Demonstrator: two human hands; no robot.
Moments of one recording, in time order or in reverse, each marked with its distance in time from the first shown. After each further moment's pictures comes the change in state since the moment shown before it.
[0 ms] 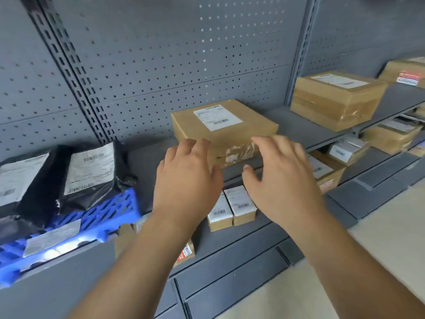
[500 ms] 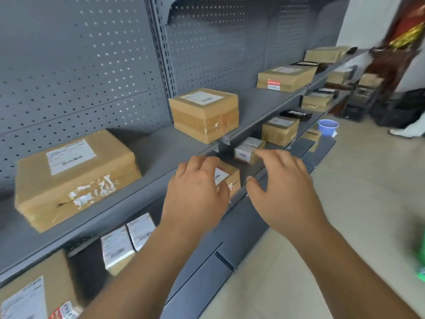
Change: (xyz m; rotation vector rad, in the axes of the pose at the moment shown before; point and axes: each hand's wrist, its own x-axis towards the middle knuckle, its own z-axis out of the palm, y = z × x) left_hand 0.001 0.278 0.124 -0.159 -0.179 0.349; right_hand -0.050 0.265 -0.126 -0.079 0.097 0.343
